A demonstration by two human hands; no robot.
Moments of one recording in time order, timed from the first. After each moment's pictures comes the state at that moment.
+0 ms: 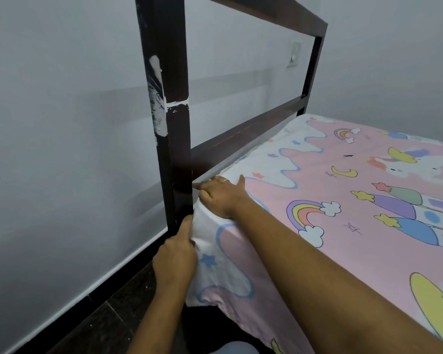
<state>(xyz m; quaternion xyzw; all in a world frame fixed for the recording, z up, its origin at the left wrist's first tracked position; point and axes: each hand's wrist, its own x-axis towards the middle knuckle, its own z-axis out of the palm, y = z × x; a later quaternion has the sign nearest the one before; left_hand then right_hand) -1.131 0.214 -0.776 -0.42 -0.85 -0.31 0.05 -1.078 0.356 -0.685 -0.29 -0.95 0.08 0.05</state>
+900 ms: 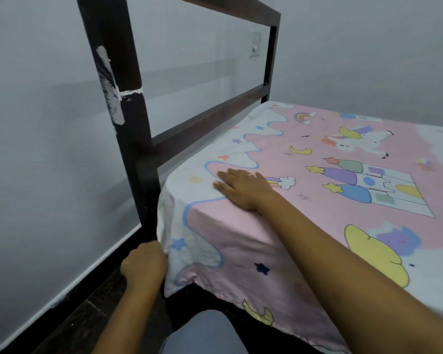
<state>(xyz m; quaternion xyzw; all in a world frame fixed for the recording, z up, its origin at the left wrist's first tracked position) -1.109 0.187 -0.768 -0.37 -0.92 -0.02 -0.09 -0.957 0.360 -0.687 -0.42 -0.90 0.10 0.04</state>
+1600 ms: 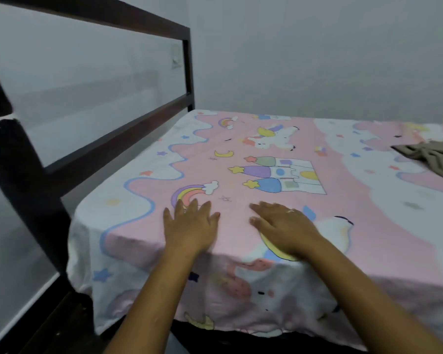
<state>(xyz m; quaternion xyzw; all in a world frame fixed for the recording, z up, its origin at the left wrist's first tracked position) -0.937 0.280 -0.693 -0.68 -0.73 -0.06 -0.06 -0.730 0.301 -0.698 -0.59 -0.80 0.09 0.04</state>
